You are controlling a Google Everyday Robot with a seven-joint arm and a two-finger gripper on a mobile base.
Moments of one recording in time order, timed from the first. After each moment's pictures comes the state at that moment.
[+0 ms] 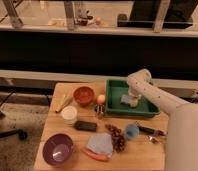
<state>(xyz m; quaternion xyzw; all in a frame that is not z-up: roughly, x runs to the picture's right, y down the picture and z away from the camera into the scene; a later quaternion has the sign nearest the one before) 0.250 0.074 0.955 -0.25 0.06 0.05 0.97</state>
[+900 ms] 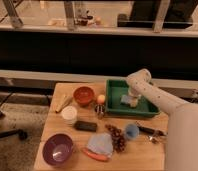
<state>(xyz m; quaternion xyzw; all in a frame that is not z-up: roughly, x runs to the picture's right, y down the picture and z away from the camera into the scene) 0.250 0.073 0.955 -0.25 0.06 0.05 0.97</state>
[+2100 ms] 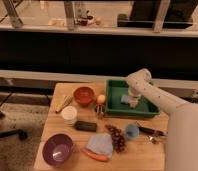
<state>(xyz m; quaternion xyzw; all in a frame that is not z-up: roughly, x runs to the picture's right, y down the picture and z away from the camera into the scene) 0.248 0.072 0.956 -0.24 0.06 0.05 0.97</state>
